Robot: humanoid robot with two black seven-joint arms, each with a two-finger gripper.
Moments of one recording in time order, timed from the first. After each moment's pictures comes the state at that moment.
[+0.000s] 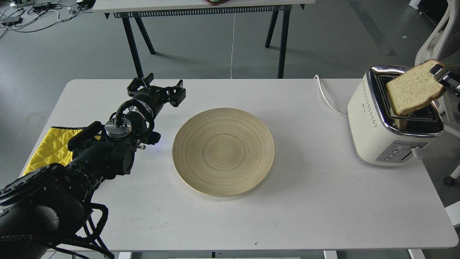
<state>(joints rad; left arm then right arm) -0.91 -0.03 -0.64 -0.18 -1.03 -0.37 0.16 1.47 -1.12 -0.68 1.37 -0.59 -0.44 0.28</state>
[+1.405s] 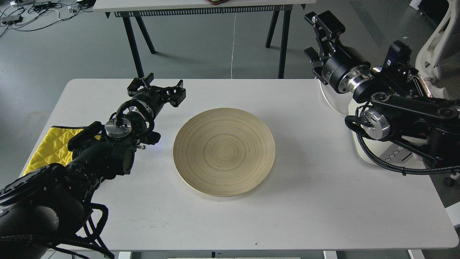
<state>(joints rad) -0.91 -0.03 -0.64 -0.18 -1.03 -0.37 0.16 1.12 -0.56 0.11 1.35 -0.15 -0.38 0.34</state>
